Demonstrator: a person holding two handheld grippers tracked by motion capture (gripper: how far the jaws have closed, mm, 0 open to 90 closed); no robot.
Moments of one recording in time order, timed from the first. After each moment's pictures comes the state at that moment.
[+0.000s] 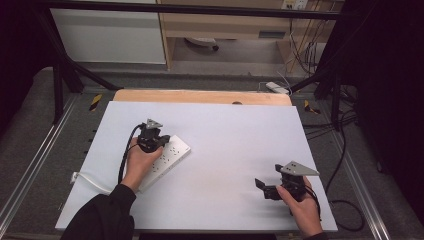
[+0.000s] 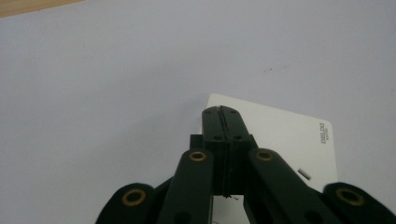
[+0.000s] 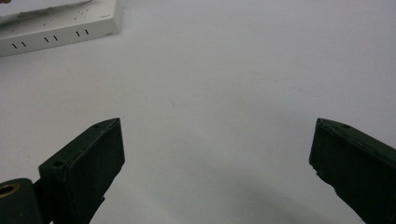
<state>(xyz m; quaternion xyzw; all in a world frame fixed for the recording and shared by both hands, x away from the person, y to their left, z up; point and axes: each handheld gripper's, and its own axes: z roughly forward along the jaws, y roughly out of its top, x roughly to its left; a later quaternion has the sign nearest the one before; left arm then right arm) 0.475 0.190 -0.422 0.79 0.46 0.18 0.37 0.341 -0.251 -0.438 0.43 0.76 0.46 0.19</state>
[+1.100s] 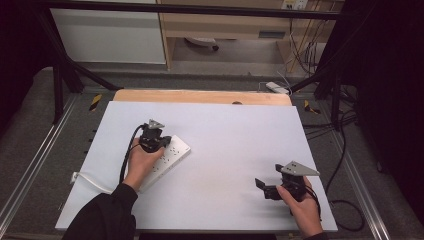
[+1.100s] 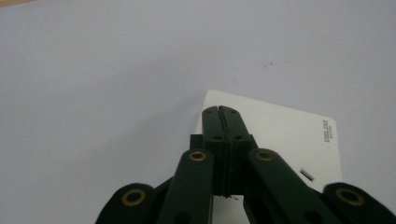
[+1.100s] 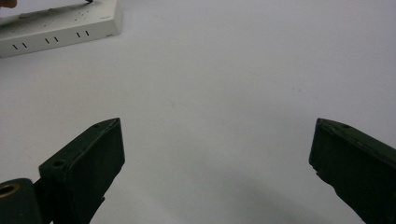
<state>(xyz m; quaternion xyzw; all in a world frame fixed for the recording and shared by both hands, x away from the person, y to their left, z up) 0.478 0.186 -0.425 0.79 0.46 0.18 0.36 0.341 -0.251 -0.437 0.42 0.76 0.46 0.19</state>
